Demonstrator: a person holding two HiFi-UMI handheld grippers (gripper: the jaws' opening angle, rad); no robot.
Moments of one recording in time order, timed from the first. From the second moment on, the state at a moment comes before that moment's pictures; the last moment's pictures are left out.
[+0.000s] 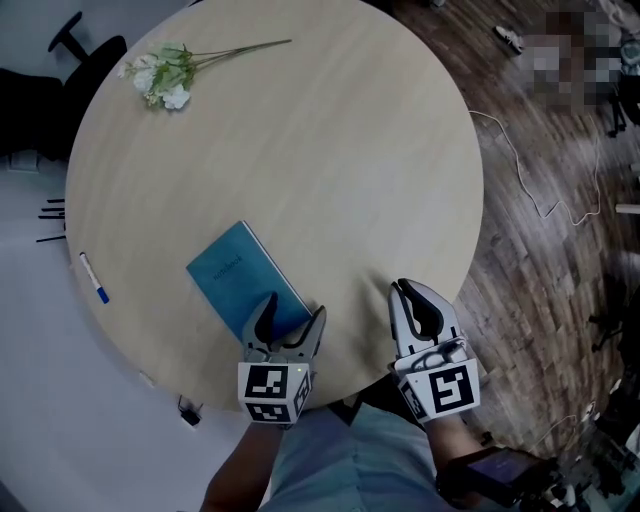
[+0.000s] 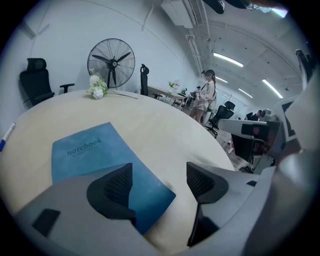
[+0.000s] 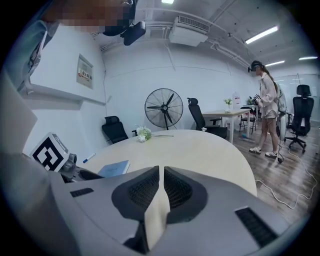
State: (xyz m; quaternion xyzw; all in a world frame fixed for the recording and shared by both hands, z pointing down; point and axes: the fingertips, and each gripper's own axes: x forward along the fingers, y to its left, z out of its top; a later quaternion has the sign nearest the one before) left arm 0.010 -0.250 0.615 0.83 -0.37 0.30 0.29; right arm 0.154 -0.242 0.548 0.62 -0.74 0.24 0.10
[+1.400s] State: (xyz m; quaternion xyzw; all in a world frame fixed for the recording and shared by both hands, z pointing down) left arm -0.099 -0.066 0.235 0.74 -0.67 0.01 -0.02; right arm 0.046 -0.102 0.261 0.46 -0.89 -0.02 0.01
